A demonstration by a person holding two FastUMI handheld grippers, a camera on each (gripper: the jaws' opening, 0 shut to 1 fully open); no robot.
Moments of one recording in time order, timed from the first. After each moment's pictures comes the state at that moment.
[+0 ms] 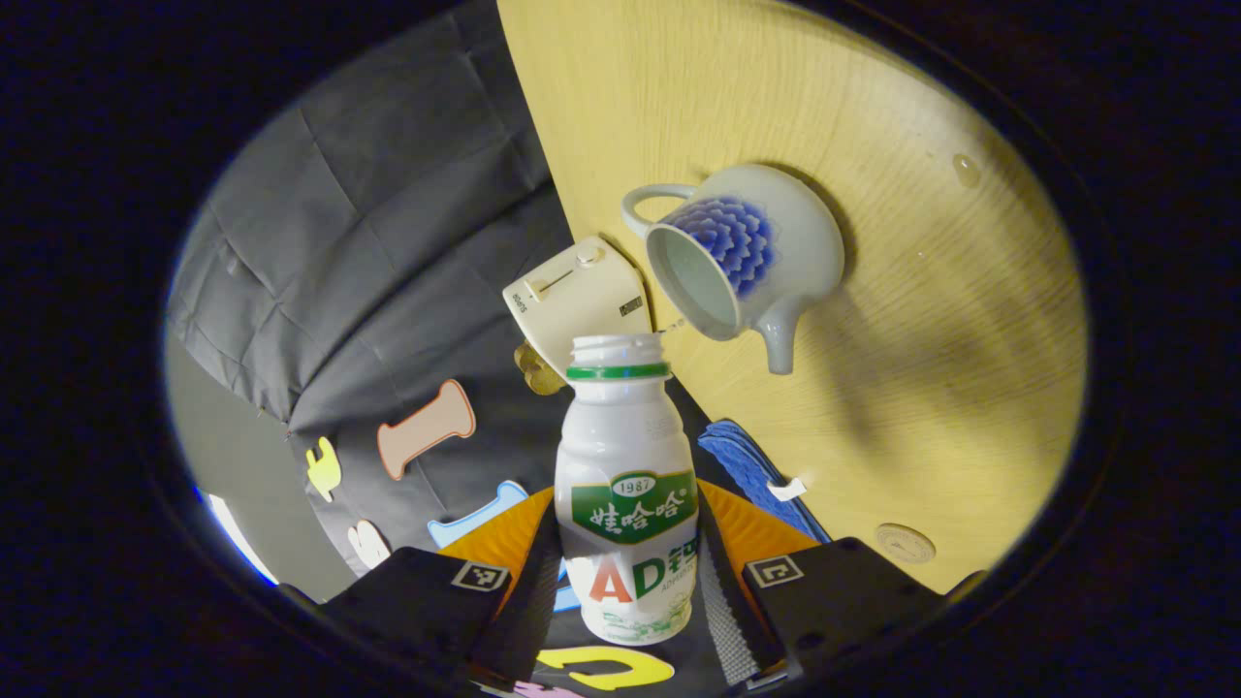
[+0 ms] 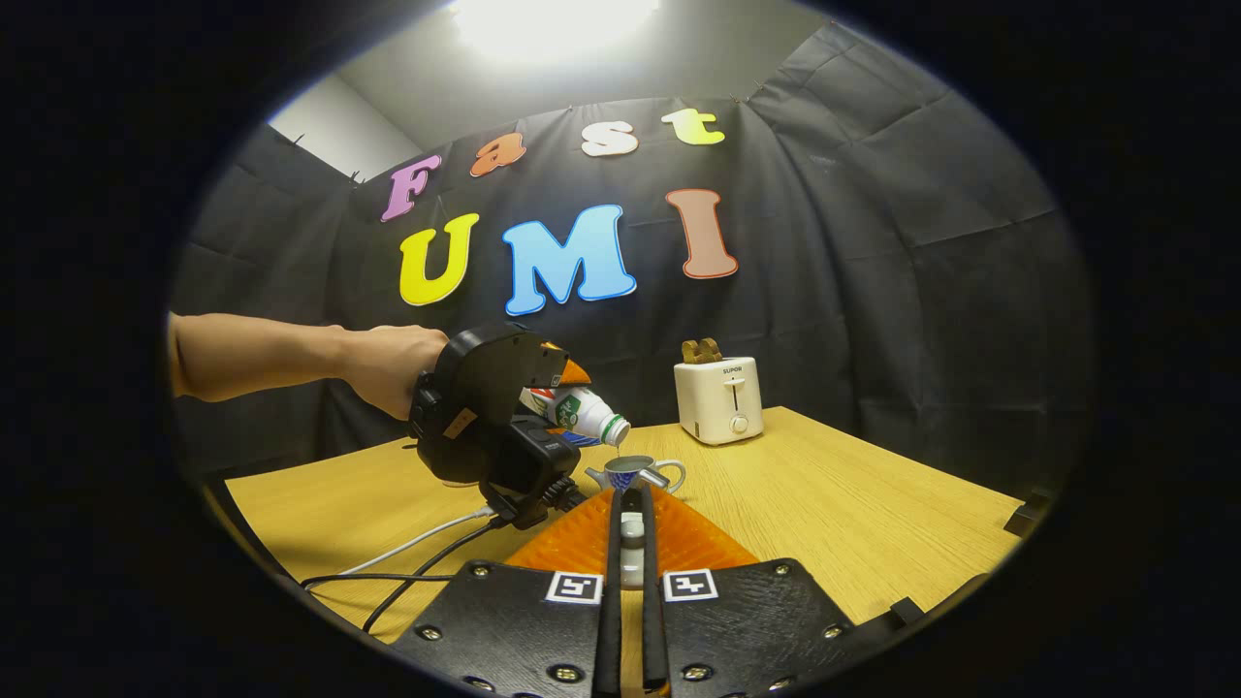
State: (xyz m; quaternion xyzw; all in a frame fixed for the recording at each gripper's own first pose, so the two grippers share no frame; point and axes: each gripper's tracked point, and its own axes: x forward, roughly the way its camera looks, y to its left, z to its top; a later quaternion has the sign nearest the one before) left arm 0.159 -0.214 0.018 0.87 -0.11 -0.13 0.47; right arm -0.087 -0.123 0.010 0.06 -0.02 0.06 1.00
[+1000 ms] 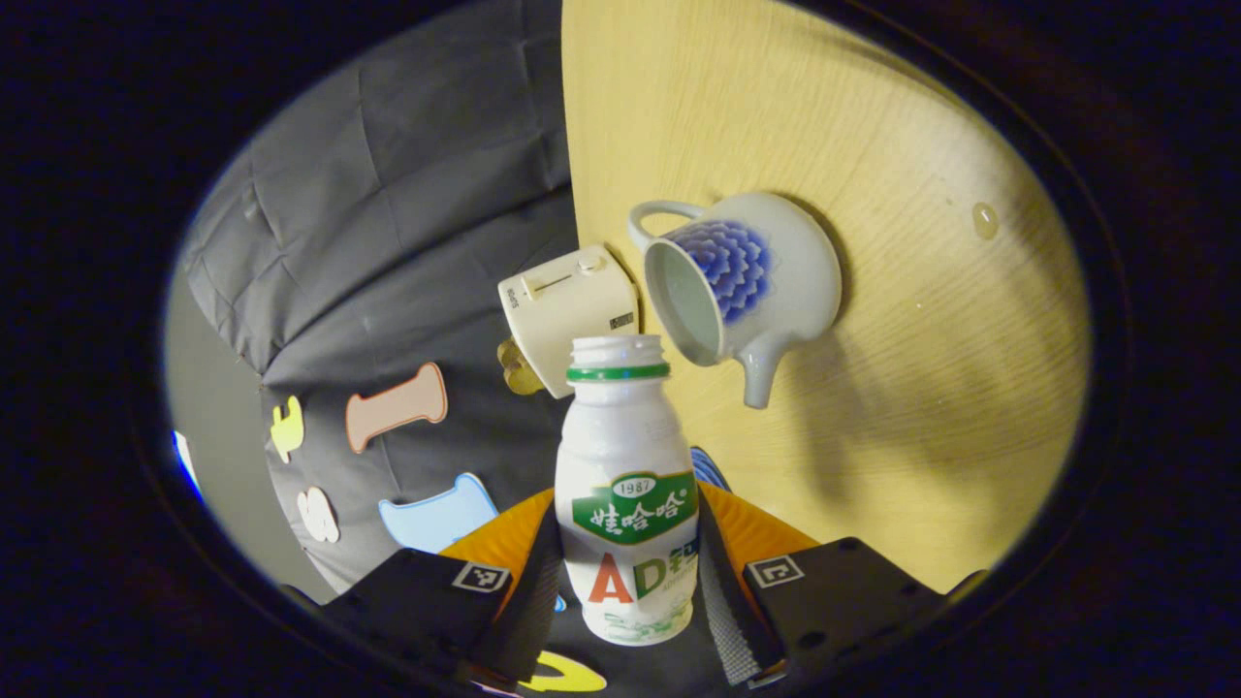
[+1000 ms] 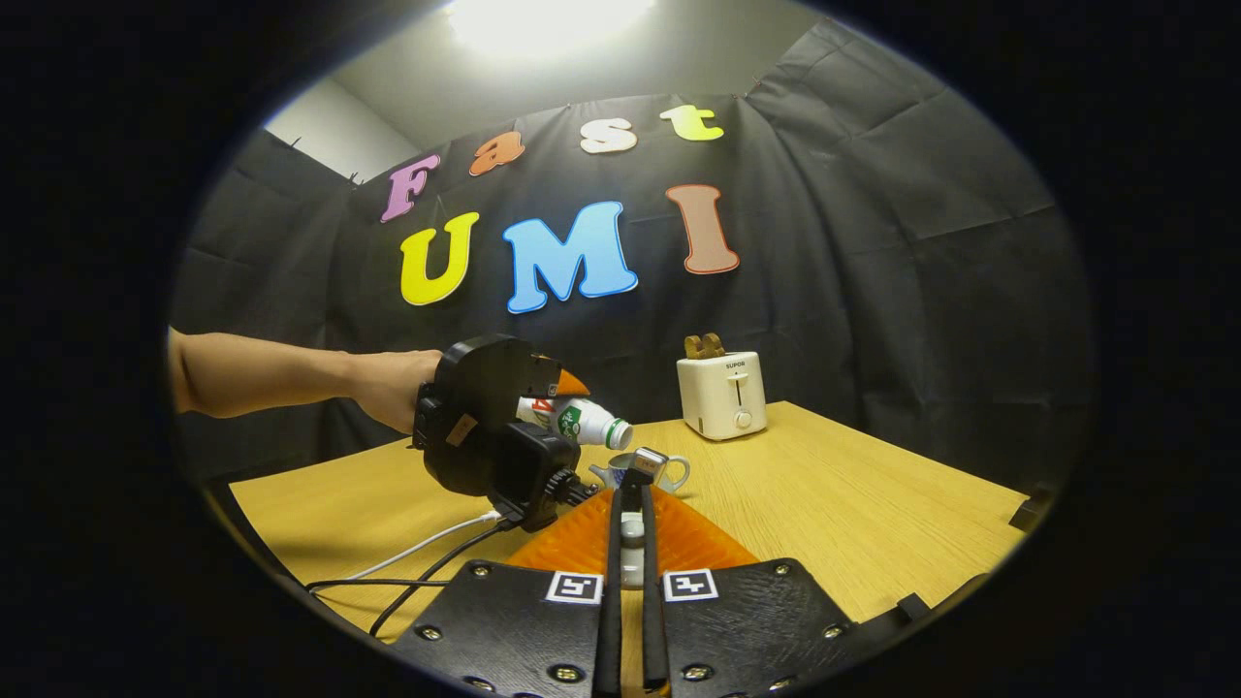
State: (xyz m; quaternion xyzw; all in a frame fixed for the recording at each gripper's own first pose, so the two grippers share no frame) left arm 0.170 -0.205 0.001 0.81 -0.08 -0.18 0.54; right arm -0.088 -0.123 0.008 0.07 -0.01 0.06 1.00
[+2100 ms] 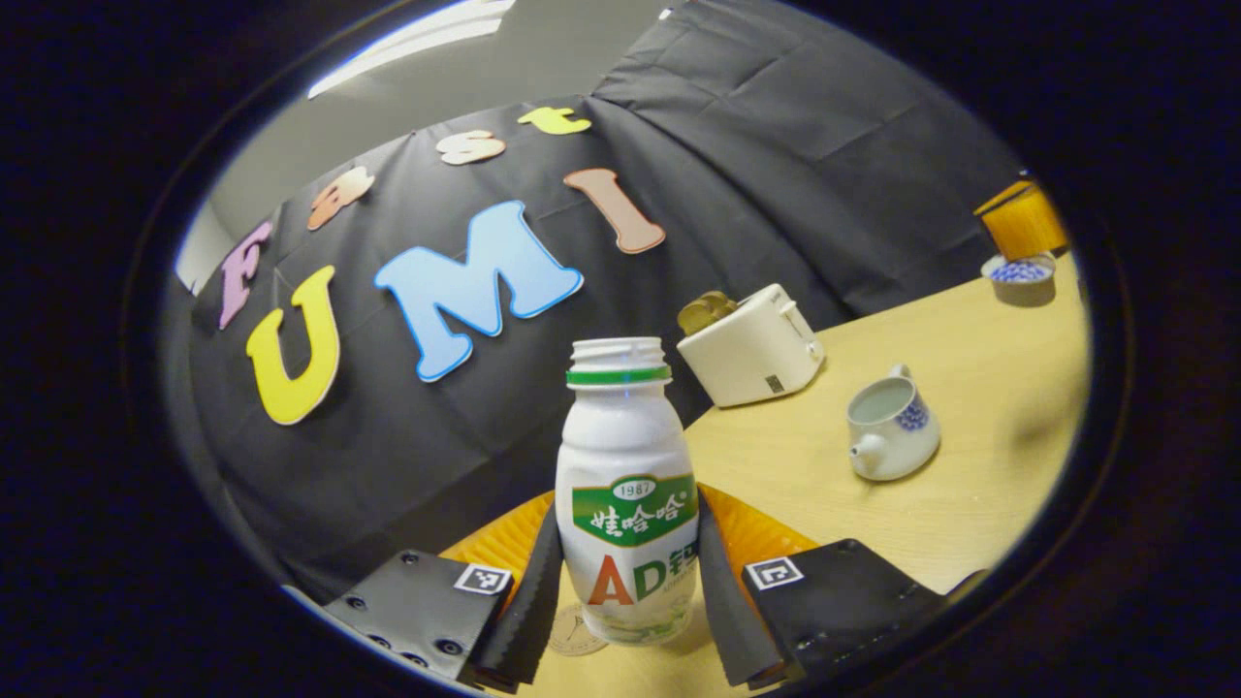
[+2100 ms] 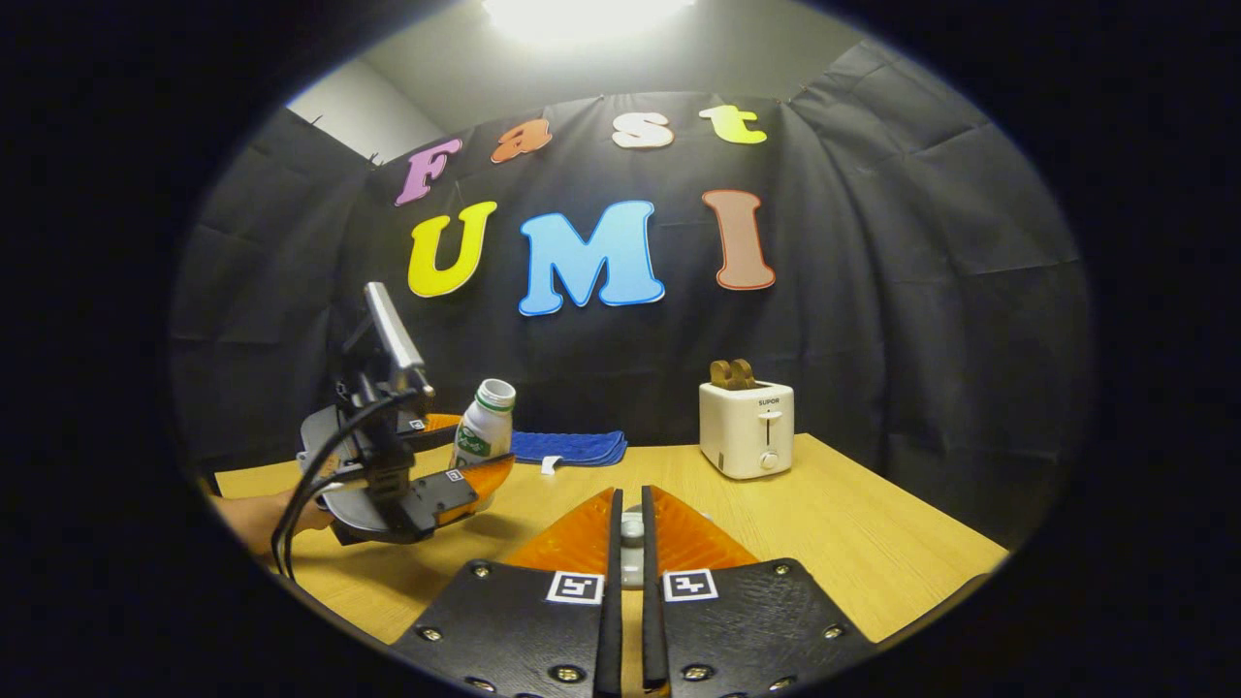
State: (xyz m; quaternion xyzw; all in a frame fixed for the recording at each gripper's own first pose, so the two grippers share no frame) left arm 0.206 -0.158 -0.016 0.25 -0.06 -0.18 0.95; right arm -0.007 -0.099 0.054 0.02 -0.01 0.07 1.00
